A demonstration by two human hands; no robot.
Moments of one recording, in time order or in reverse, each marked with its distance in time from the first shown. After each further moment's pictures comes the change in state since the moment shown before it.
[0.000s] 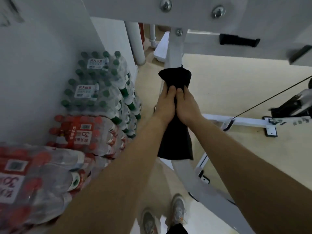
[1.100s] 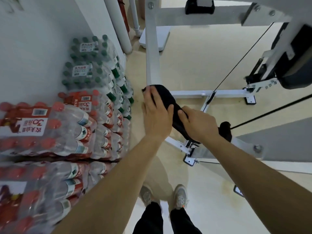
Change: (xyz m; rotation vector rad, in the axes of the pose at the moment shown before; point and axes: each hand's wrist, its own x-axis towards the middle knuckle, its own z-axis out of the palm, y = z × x) left_hand -0.229 -0.066 0.007 1.081 0.153 0.378; right_hand -0.247 0.084 -0.080 -0.852 0.008 -0.200
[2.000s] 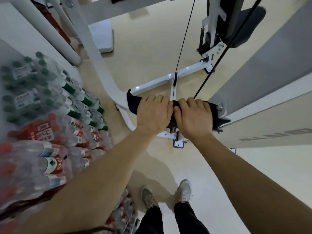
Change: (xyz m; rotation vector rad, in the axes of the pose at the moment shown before) left_hand -0.015 0.049 0.036 0.316 -0.056 0.811; right_hand -0.081 0.040 0.030 -0.226 0.378 0.387
